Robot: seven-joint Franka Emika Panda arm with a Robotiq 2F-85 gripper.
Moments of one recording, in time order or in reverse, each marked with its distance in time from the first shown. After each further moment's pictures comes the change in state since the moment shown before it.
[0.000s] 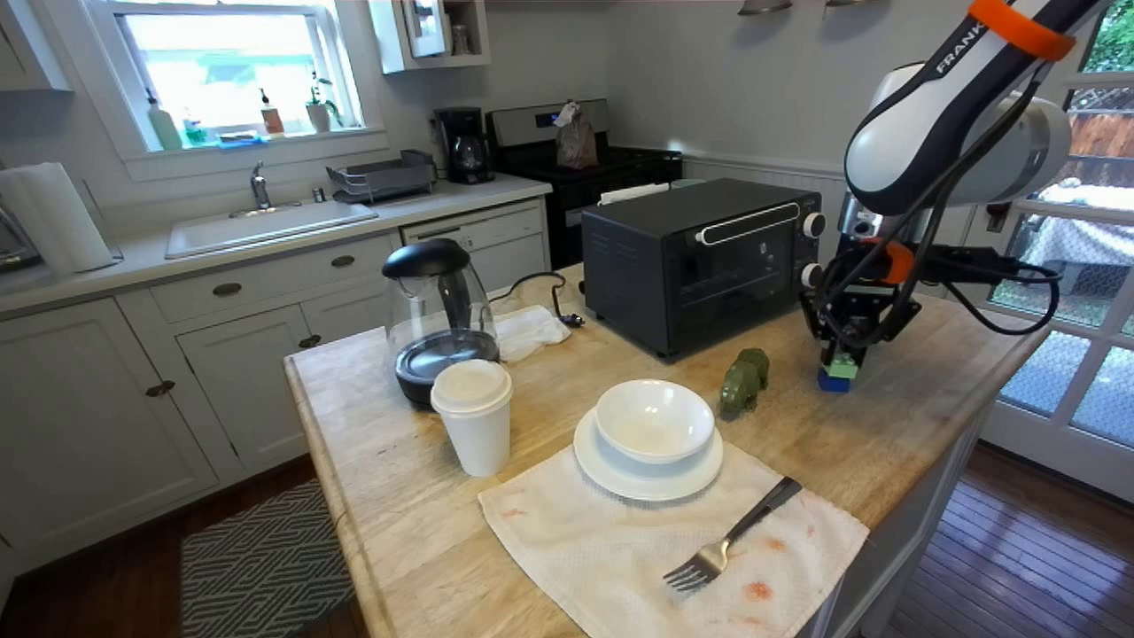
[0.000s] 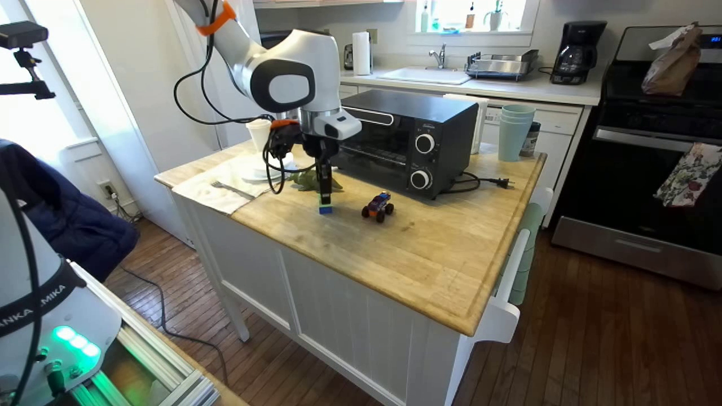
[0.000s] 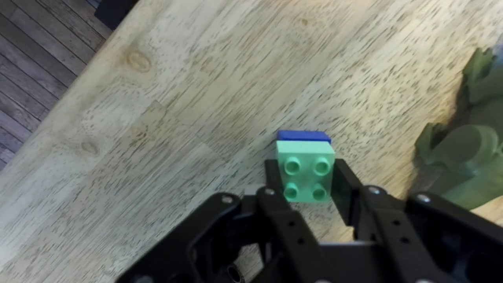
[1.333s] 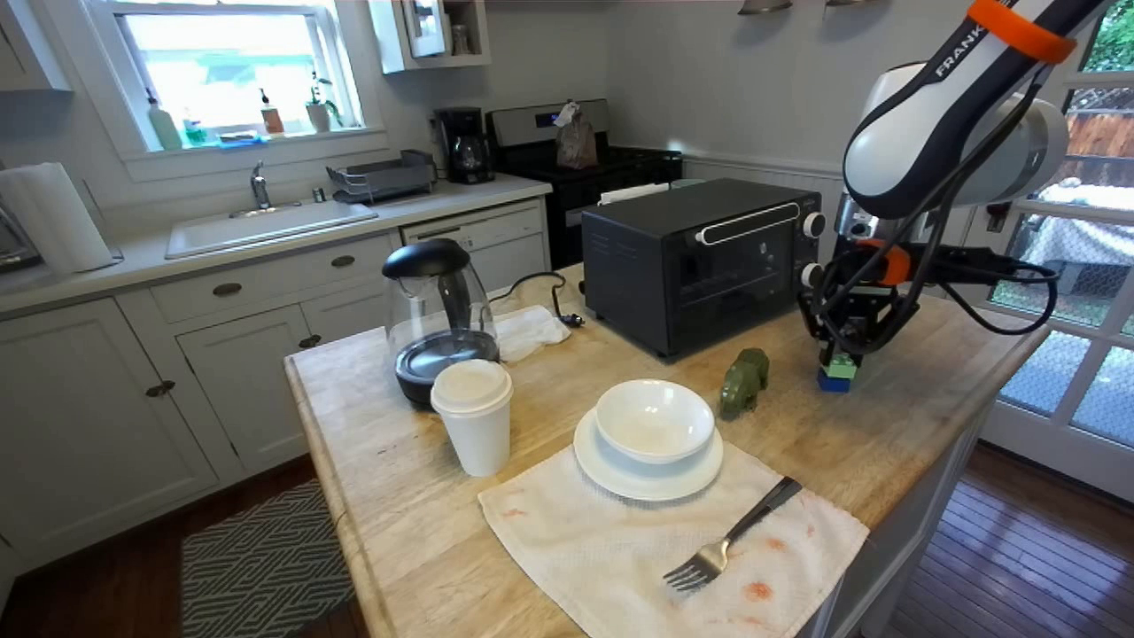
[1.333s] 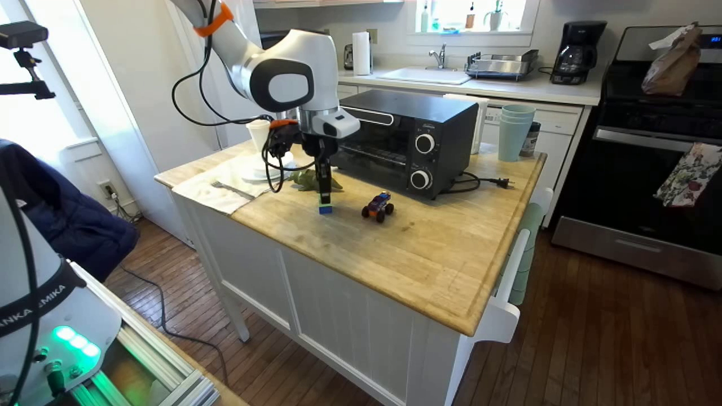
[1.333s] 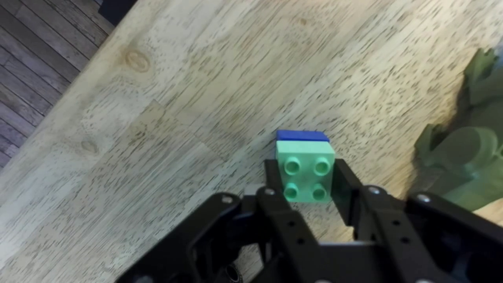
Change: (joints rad) arm 0.028 0.002 -0.018 0.000 -0.026 0.004 0.028
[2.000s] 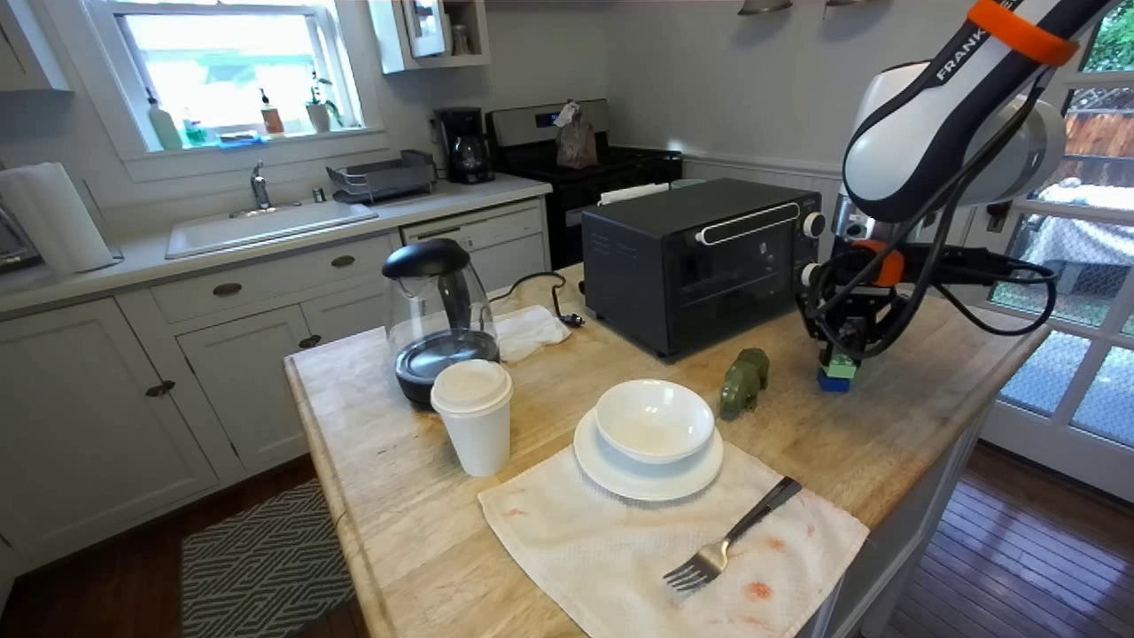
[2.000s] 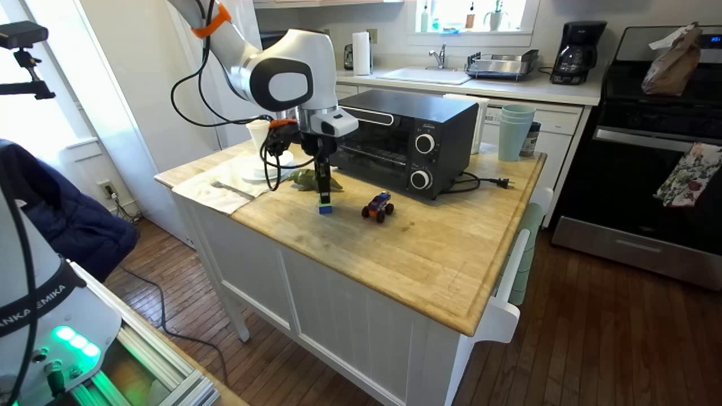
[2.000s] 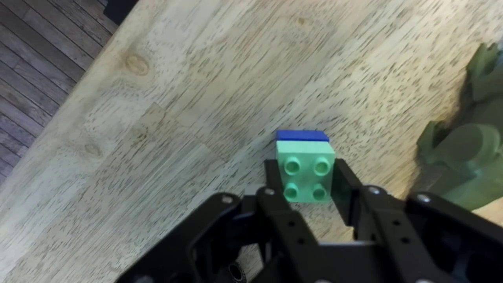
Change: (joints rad) arm 0.021 0.001 -0.014 0.000 -0.033 0.001 0.062
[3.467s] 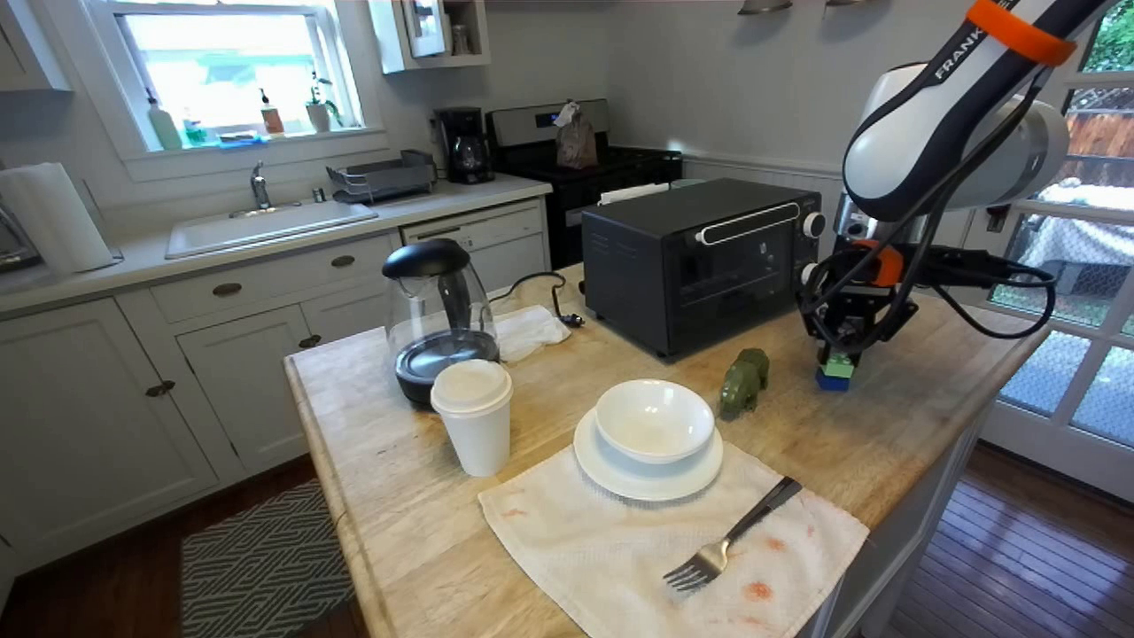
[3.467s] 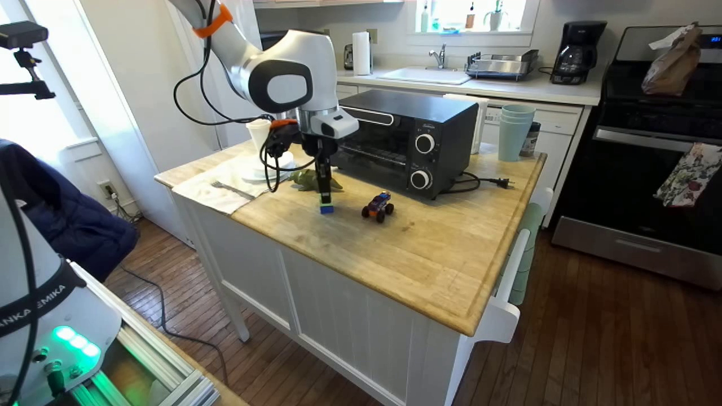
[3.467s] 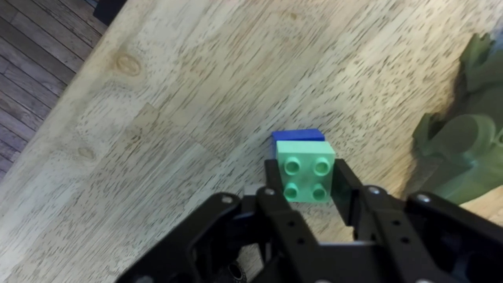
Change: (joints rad) arm -0.003 -0.001 0.000 -0.007 0.038 0.024 -0.013
